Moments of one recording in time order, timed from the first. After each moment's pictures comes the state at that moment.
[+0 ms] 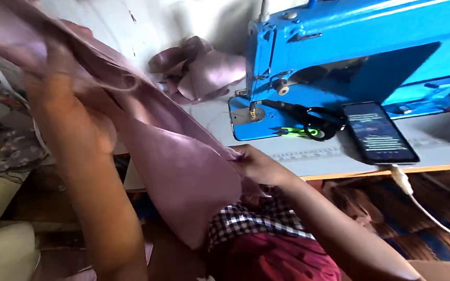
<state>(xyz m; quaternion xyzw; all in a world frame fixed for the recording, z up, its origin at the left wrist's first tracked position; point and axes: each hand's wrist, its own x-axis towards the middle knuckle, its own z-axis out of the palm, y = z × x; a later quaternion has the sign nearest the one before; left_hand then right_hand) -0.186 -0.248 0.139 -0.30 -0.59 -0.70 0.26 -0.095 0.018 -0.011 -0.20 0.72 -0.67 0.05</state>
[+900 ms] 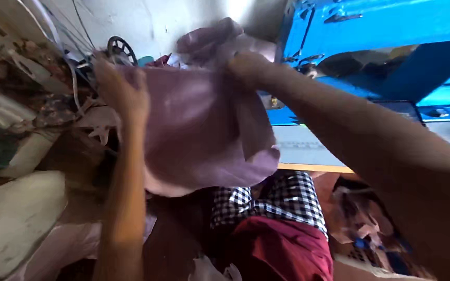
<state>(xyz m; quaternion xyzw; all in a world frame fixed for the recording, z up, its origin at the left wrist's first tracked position) -0.187 -0.291 0.093 -0.02 -0.92 -0.19 0.34 -0.215 -0.002 0.099 -0.24 0.97 -0.07 -0.02</state>
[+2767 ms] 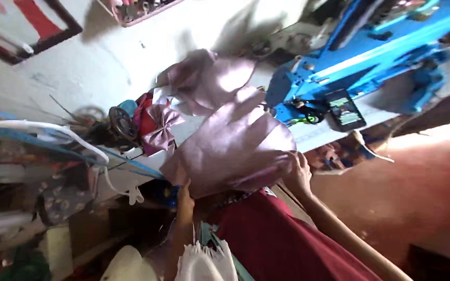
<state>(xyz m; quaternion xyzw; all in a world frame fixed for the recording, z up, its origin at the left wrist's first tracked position) -0.200 -0.392 -0.002 0.36 -0.66 -0.62 -0.22 -0.029 -0.074 0.024 0.42 0.83 -0.35 -0.03</state>
